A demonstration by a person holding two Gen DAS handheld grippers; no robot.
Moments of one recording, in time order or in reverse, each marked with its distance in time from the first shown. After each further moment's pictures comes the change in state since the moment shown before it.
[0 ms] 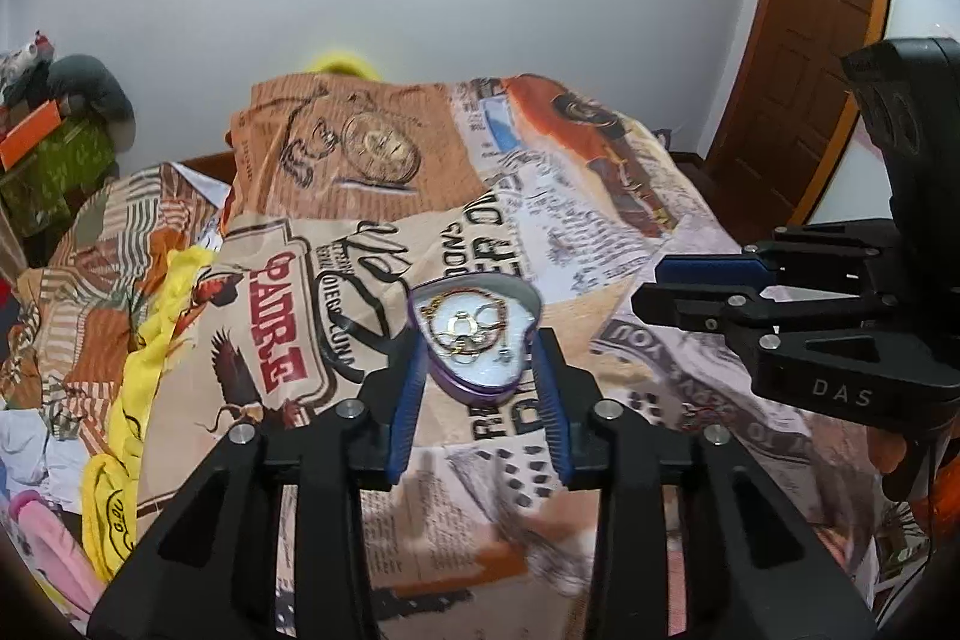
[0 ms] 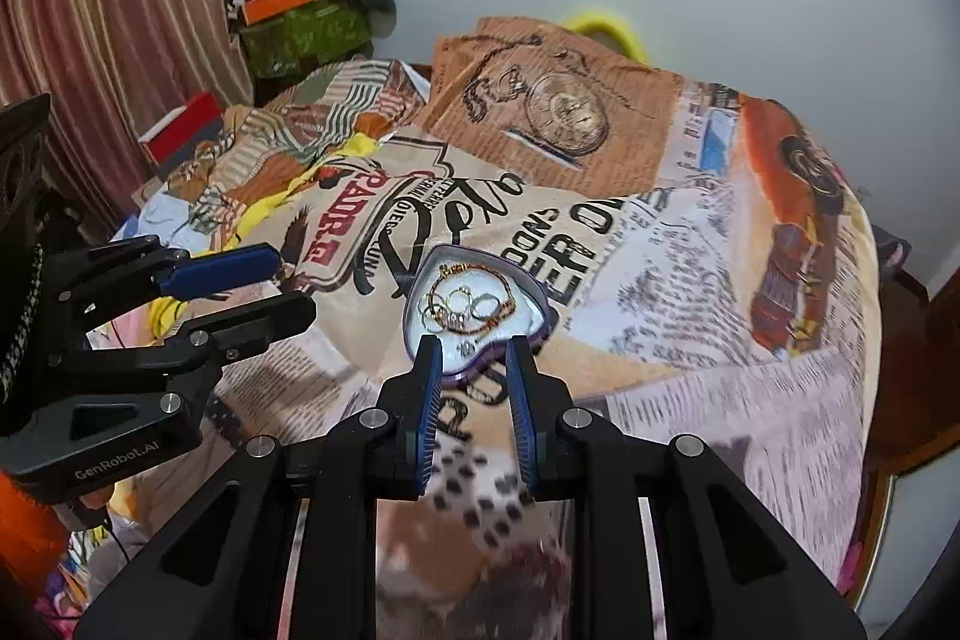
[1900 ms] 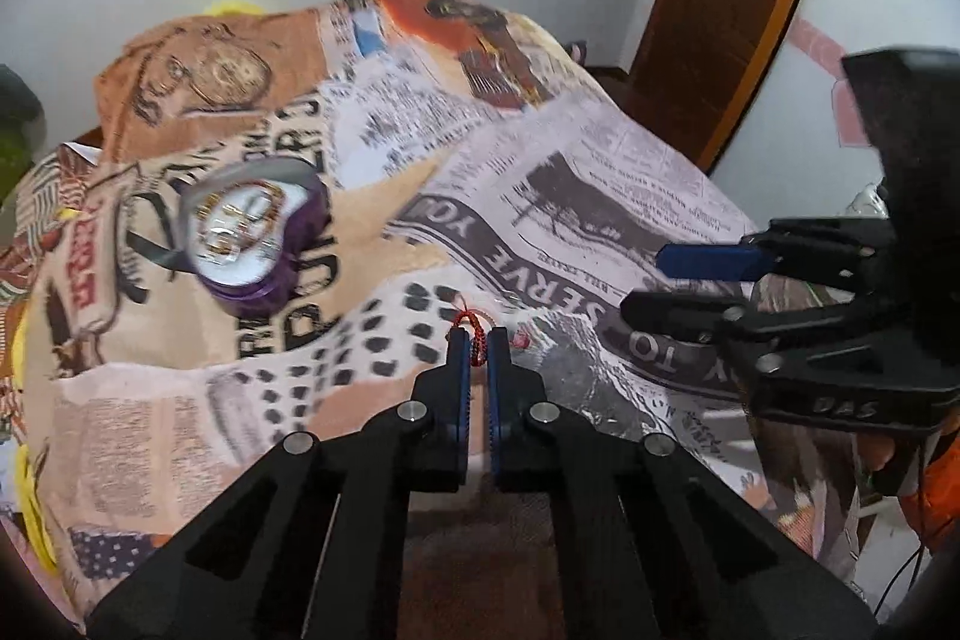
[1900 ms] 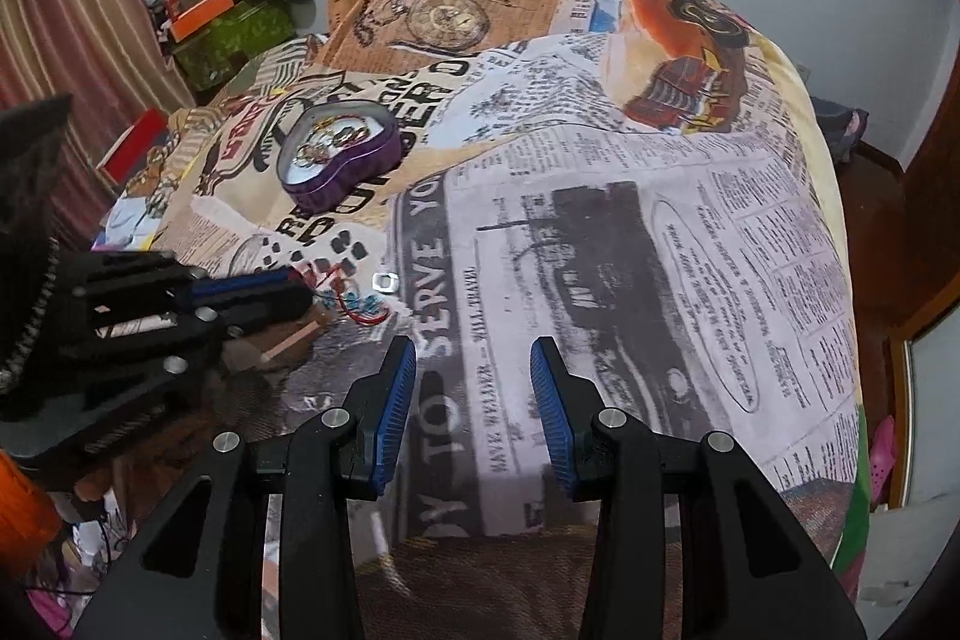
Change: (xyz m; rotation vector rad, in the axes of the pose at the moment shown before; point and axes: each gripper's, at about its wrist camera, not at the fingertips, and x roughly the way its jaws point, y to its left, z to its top) left arm 0.056 -0.101 -0.050 0.102 0.168 -0.149; right arm -0.019 -0.069 -0.117 0.196 0.070 -0.041
